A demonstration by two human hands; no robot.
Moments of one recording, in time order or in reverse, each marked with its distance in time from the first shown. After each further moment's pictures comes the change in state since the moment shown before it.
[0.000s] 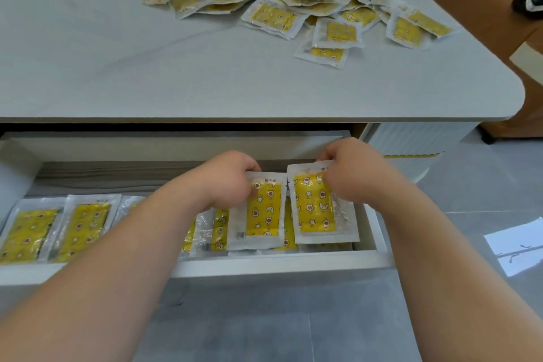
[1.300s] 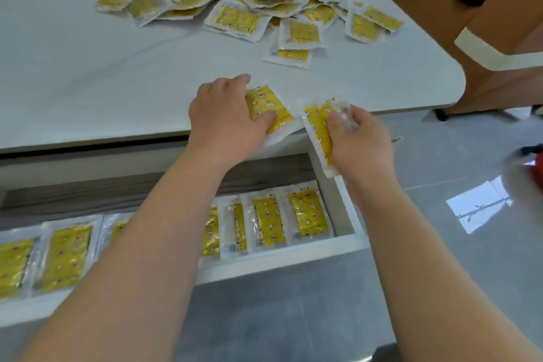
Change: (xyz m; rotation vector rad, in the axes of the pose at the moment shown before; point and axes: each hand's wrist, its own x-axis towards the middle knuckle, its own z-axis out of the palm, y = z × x) left_hand 0.032 0.053 -0.036 0.154 0.583 0.260; right_hand -0.017 0.003 -0.012 0.778 0.569 0.181
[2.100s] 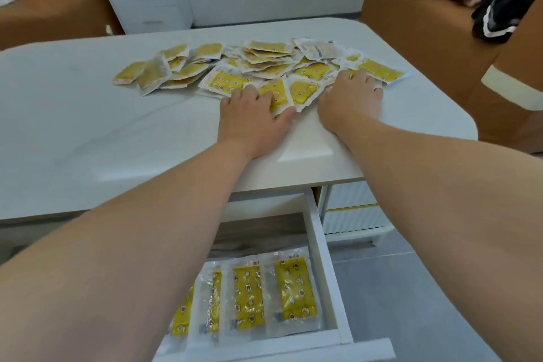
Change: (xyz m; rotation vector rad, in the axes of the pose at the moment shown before) left_hand 0.135 0.054 0.051 0.352 0.144 0.091; right_hand 0.231 -0.041 0.017 -0.923 0.144 -0.414
